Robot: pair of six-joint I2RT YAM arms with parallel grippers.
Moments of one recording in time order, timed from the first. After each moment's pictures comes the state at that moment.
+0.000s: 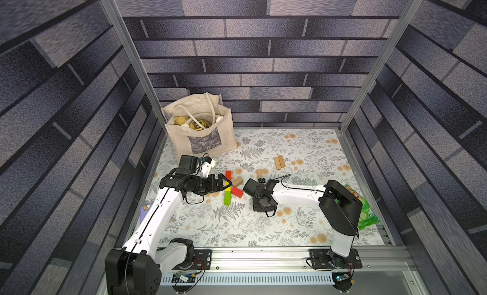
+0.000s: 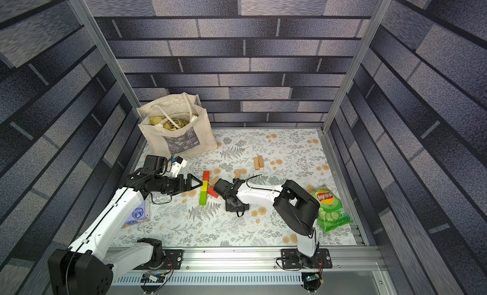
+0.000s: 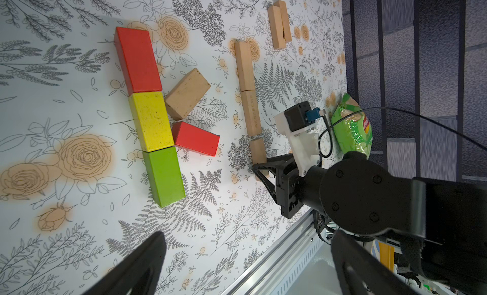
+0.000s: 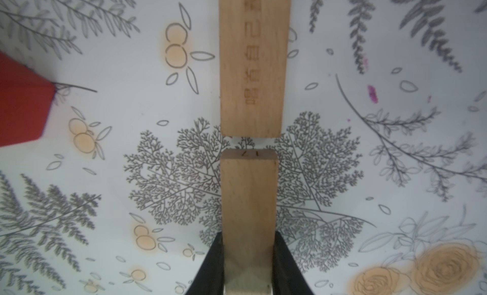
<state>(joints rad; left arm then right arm) -0.14 1.10 0.90 -0.81 0.70 -0.28 1.04 1.87 1.20 -0.76 0.14 0.91</state>
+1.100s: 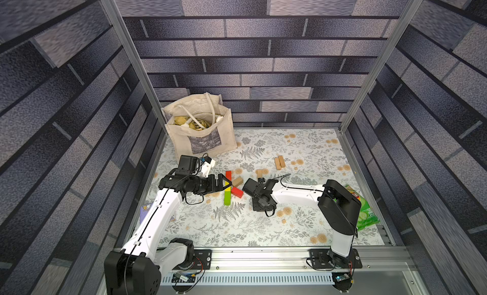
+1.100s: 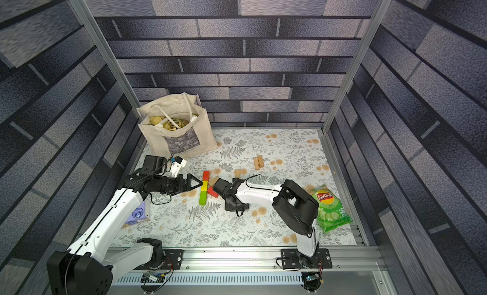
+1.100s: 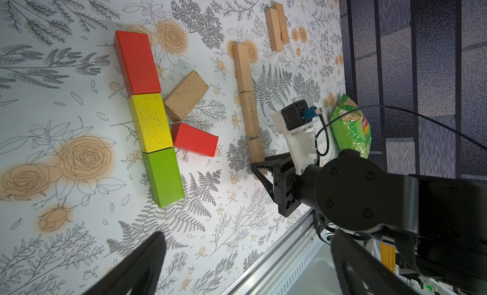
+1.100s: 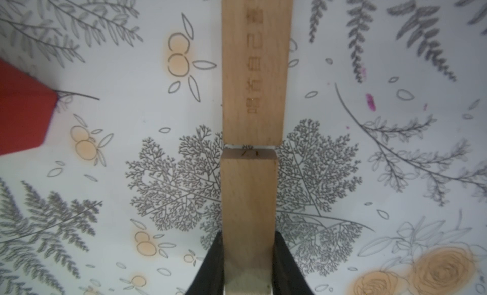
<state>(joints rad) -0.14 1.09 0.90 -0.81 0.70 -0.28 1.04 1.88 1.21 -0.77 0.15 0.91</state>
